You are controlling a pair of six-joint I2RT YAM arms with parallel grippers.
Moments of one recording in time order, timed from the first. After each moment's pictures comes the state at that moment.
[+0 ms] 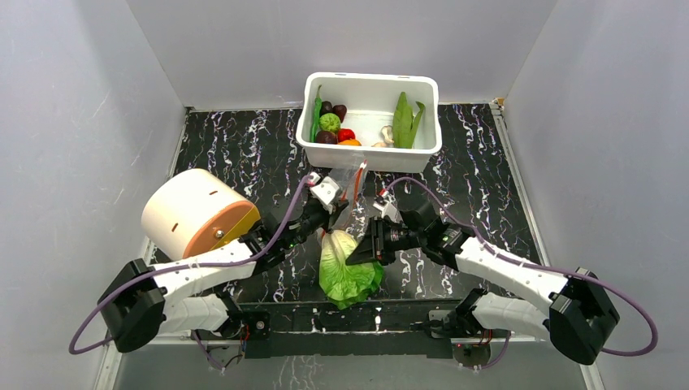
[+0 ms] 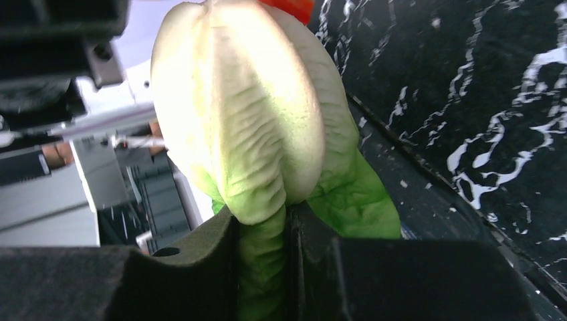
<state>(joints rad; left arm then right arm) -0.91 1.17 0.59 0.41 -0.06 0.03 0.76 1.08 0.61 -0.10 -0.69 1.05</state>
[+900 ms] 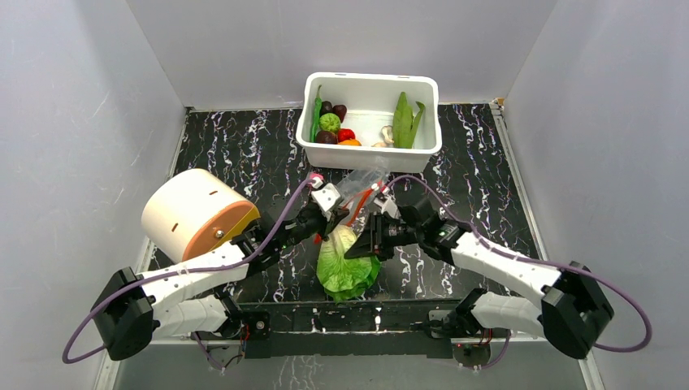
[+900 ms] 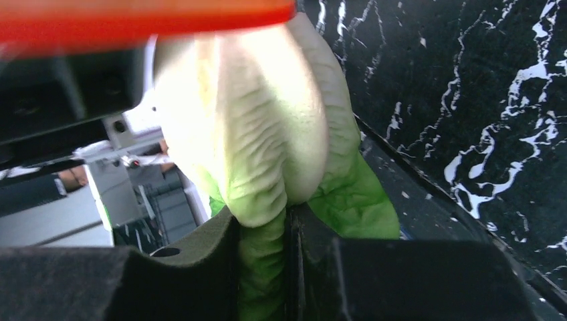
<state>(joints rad) -0.90 1.09 0.60 0.28 0.08 0.06 0.73 1.08 0.60 -0.07 -0.64 1.13</state>
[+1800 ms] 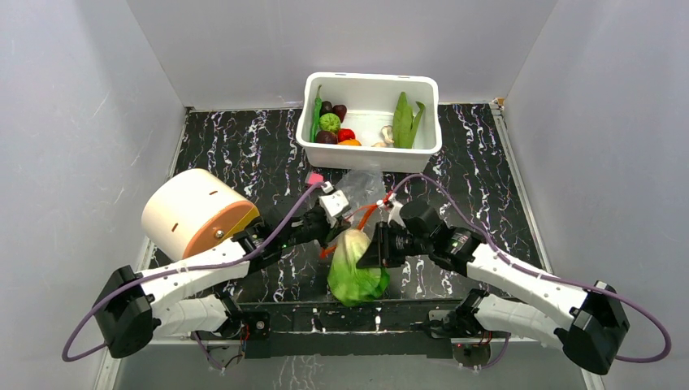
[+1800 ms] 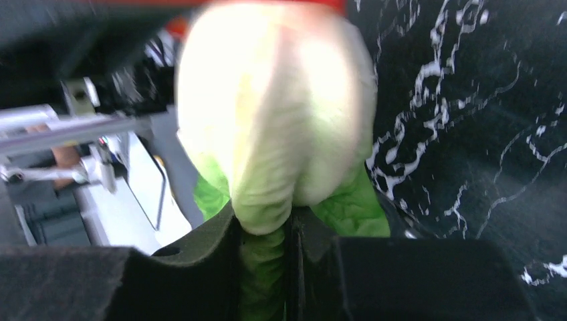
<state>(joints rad) -0.91 1.09 0.66 0.08 0.18 0.08 0.81 0.96 0.63 -0.30 -0.41 0.91</state>
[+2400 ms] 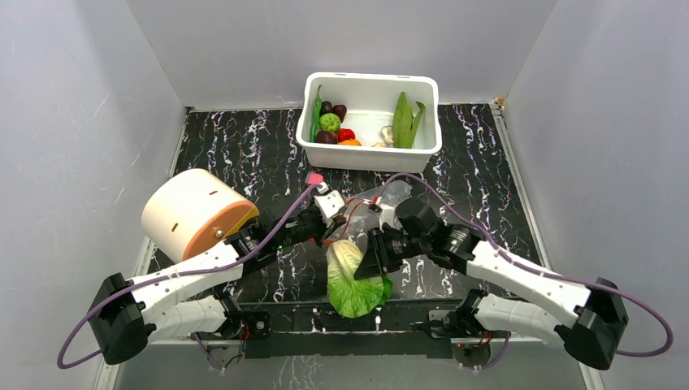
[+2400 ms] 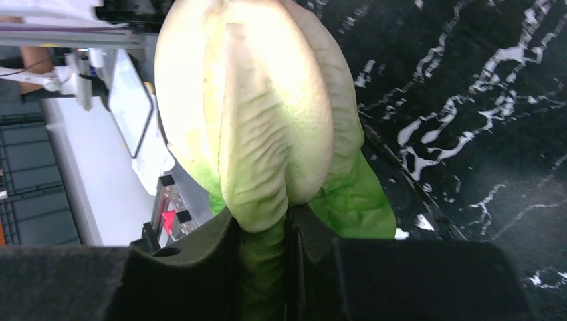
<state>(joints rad) -0.91 1.05 0.66 0.04 0.17 0.15 0.87 1.01 0.71 -0.40 -0.56 0.70</state>
